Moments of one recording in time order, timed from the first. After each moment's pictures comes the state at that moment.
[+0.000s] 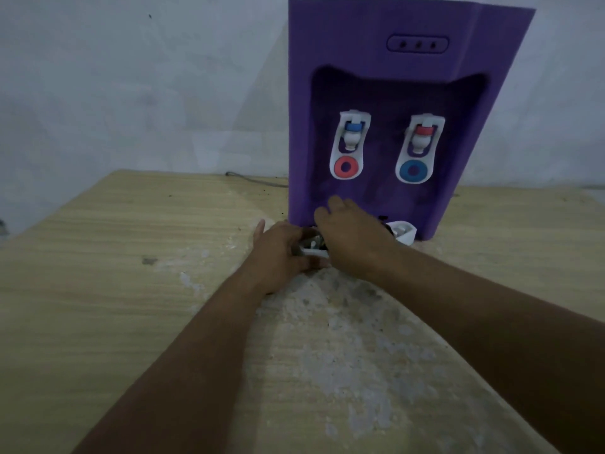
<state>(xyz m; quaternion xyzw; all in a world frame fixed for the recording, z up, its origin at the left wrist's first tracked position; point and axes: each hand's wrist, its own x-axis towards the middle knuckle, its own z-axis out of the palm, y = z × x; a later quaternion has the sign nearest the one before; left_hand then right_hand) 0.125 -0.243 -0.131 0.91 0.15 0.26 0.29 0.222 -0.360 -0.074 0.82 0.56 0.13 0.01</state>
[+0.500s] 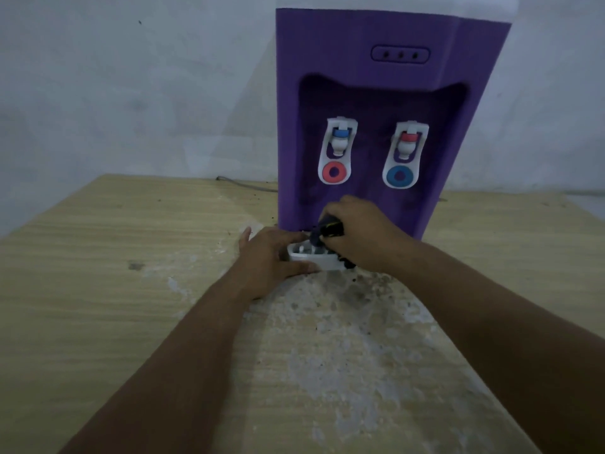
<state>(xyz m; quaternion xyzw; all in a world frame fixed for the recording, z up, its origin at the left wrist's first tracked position) 0.124 -0.241 -0.135 0.92 0.16 0.25 0.26 0.245 -0.382 -0.065 0.81 0.55 0.05 -0.18</state>
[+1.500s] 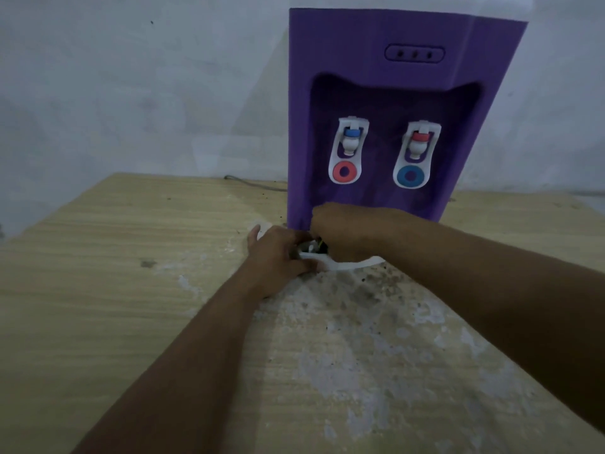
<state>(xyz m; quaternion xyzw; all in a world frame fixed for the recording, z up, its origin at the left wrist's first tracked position) 0.124 -0.238 -0.135 0.92 0.17 0.24 0.27 0.224 -0.348 -0.042 0.75 0.64 0.03 0.16</state>
